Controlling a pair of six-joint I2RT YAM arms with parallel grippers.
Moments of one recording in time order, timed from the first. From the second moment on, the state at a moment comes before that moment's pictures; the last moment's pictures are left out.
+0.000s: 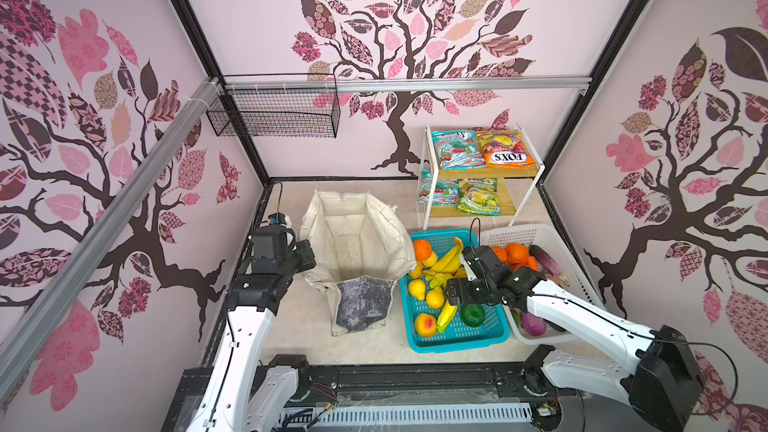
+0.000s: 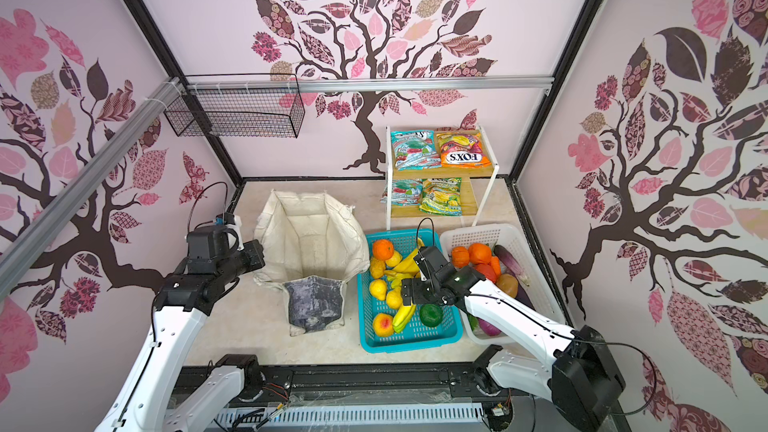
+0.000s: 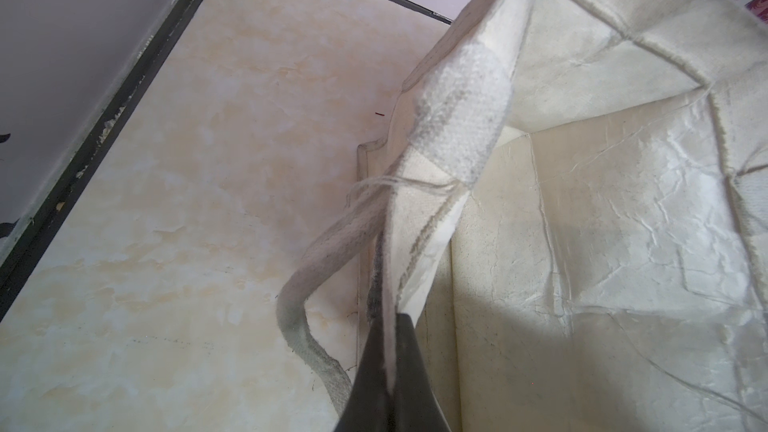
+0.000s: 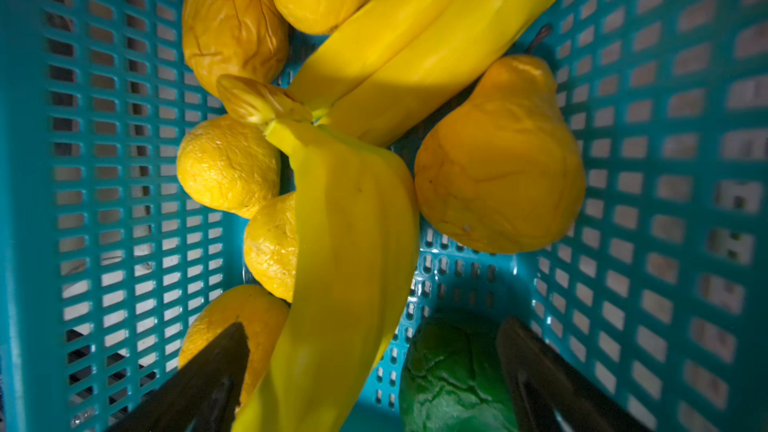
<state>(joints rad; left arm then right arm) -0.04 0.87 0.92 -0.73 0.03 -0.31 0.65 1.15 0.72 -0.65 -0.06 0.56</state>
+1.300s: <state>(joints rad) -0.04 0.86 0.91 -0.73 0.04 -0.29 0.66 1.06 0.67 -0.52 -0.03 0.62</state>
